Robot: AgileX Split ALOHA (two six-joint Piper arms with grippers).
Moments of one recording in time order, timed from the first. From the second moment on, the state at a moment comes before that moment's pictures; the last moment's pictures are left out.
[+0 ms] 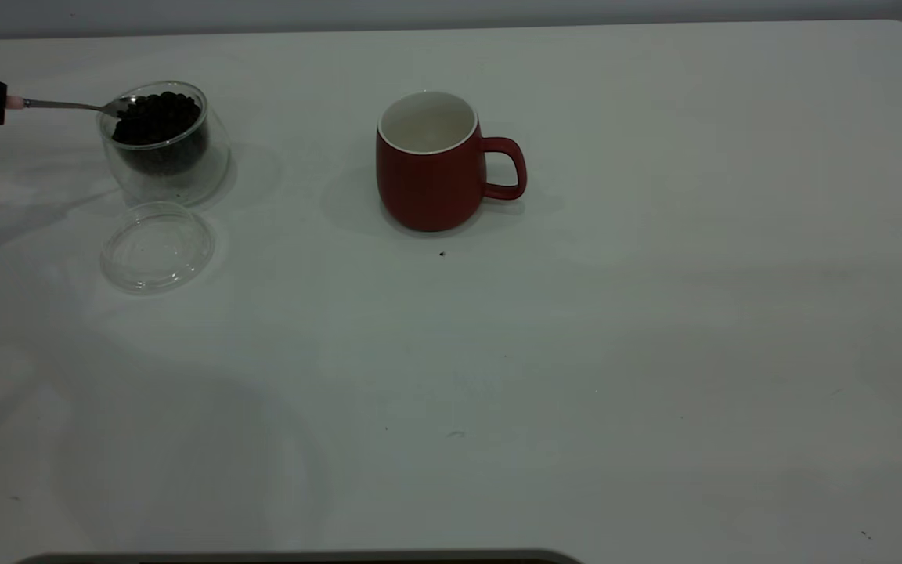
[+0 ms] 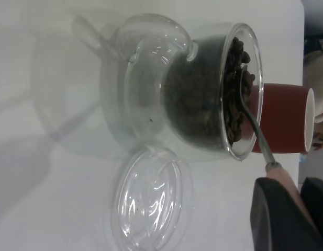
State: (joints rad) left arm 0.52 2.50 -1.61 -1.14 1.15 1.00; right arm 0.03 0.03 -0.47 0.14 1.13 -0.10
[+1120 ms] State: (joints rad) left arm 0.47 2.50 -1.61 -1.18 1.15 0.89; right arm 0.03 0.03 -0.47 0.14 1.13 -0.10
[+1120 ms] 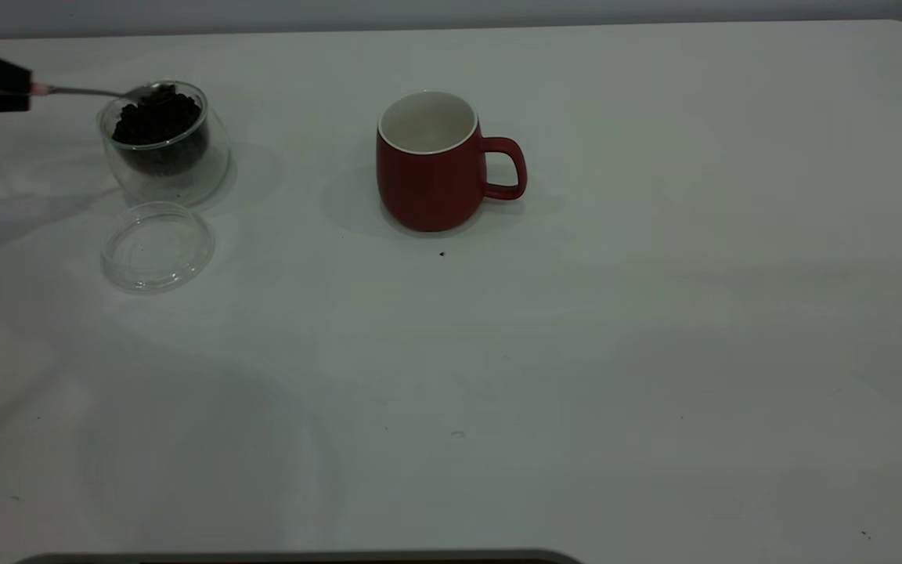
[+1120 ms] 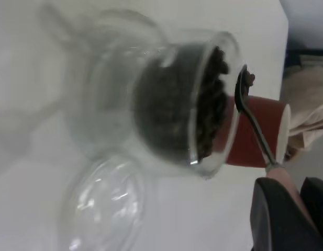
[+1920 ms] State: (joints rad) left arm 0.20 2.50 -1.61 -1.27 1.15 0.89; right arm 0.03 0.03 -0.47 0.14 1.13 -0.10
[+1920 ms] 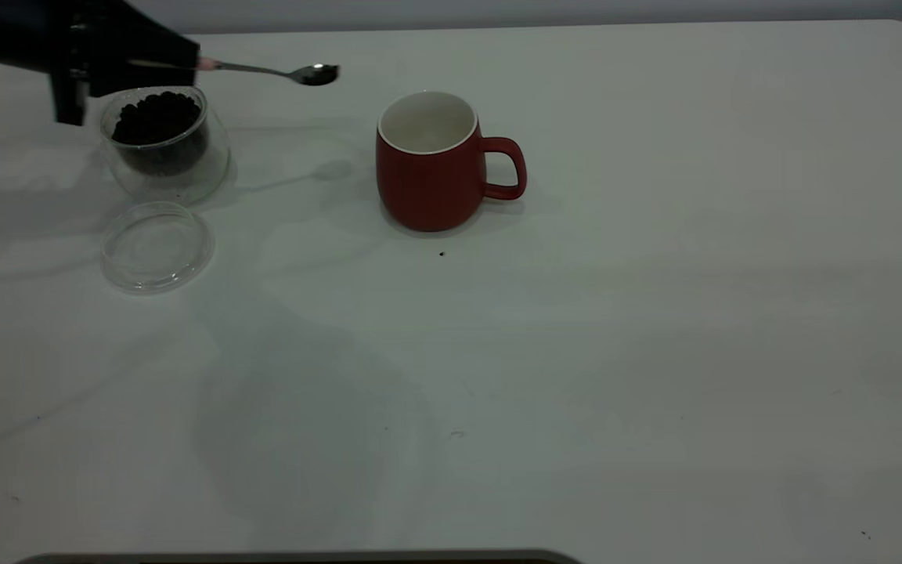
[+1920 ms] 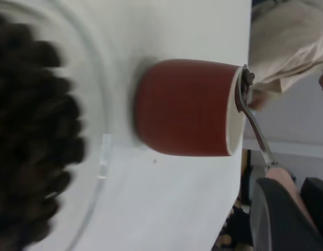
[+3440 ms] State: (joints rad) left arm 0.02 2.50 -1.61 -1.29 1.03 1.56; right arm 0.03 0.03 -0.47 0.14 1.13 -0.10
